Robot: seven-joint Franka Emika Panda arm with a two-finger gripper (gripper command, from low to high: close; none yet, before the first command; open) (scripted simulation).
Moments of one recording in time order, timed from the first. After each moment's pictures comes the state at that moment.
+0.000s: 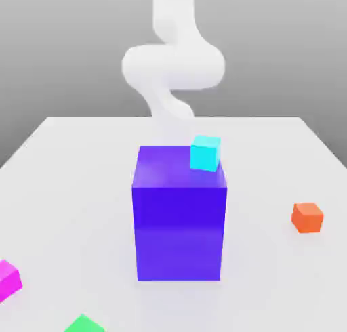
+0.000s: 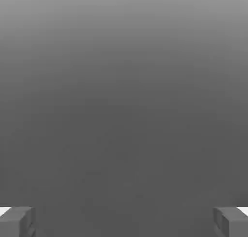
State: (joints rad) arm 0.00 -0.71 -0.05 -2.30 0.02 2.33 0.78
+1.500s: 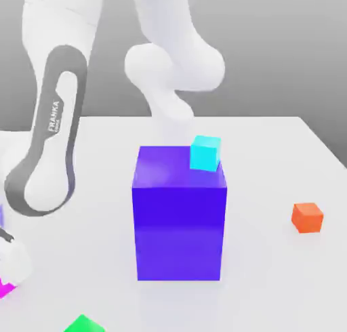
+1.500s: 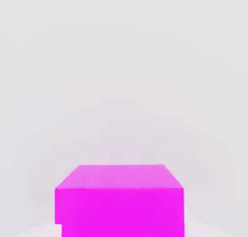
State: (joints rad) arm -0.26 0.40 -0.39 -2.32 0.33 2.67 0.49
